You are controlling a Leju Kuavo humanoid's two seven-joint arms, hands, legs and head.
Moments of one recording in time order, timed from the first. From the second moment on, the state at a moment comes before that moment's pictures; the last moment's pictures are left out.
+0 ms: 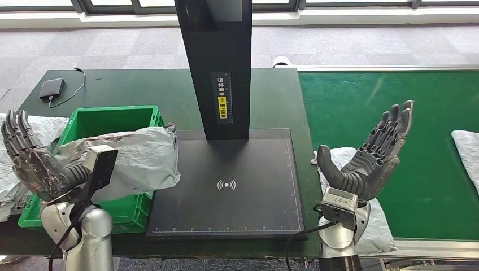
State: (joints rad) left arm -0.14 -0.33 0.39 -1.63 -1.14 0.70 -0.27; right arm -0.13 0.32 0.08 -1.52 0.70 -0.70 -0.70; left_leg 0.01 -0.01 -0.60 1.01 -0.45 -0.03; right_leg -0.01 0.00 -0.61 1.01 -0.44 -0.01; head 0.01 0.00
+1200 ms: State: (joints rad) left arm -0.25 -0.35 0.59 -1.34 -1.41 0.70 -0.20; right arm -0.13 0.32 0.07 -1.49 0.71 -0.70 -0.70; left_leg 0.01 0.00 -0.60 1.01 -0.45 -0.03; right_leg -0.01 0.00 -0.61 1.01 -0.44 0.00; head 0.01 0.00
